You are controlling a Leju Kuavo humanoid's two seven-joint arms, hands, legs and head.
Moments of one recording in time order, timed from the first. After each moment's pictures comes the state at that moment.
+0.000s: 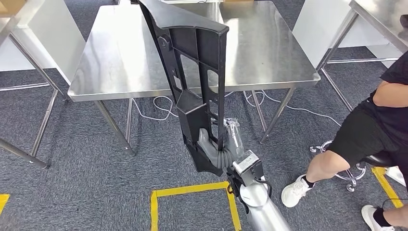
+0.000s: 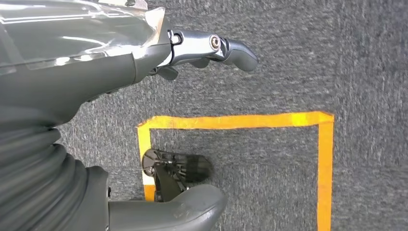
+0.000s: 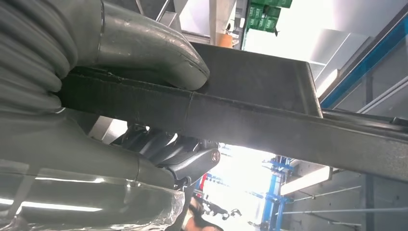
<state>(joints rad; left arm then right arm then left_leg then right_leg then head) -0.11 -0.06 0.92 -0.22 -0.66 0.00 -0.56 -0.25 0.09 0.46 -1.51 0.13 -0.06 -0.56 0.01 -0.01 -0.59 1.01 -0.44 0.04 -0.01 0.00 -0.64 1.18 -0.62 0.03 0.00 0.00</state>
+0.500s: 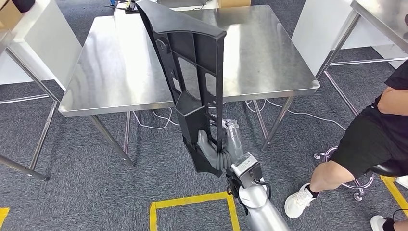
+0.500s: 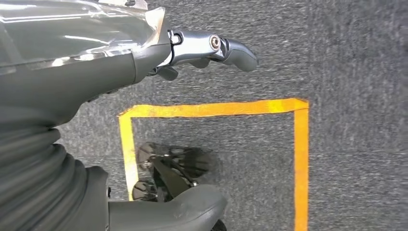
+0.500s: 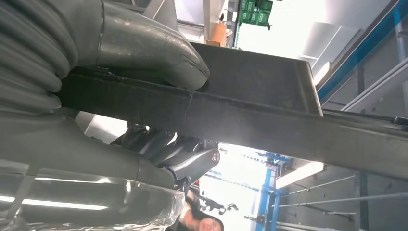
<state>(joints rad) -0.11 -0.06 0.92 -0.22 -0.65 -0.01 -0.56 -0.25 0.09 0.48 -1.51 0.13 -0.07 -0.57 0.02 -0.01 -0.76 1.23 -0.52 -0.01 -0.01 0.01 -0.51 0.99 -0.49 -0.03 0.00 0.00</state>
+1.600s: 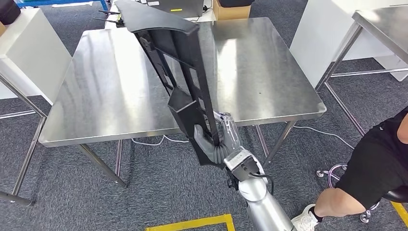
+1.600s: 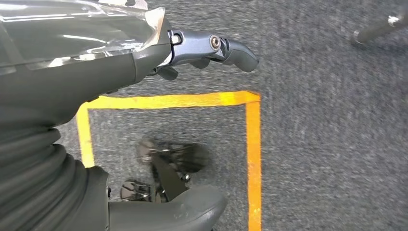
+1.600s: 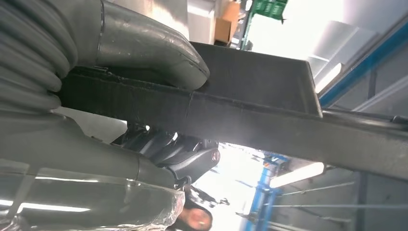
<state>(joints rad) -0.13 -0.10 0.92 -0.22 -0.64 0.06 -0.54 -0.33 0.09 0.48 -1.50 0.21 -0.05 -0.53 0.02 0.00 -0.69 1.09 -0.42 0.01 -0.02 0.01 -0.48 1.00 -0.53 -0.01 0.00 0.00</state>
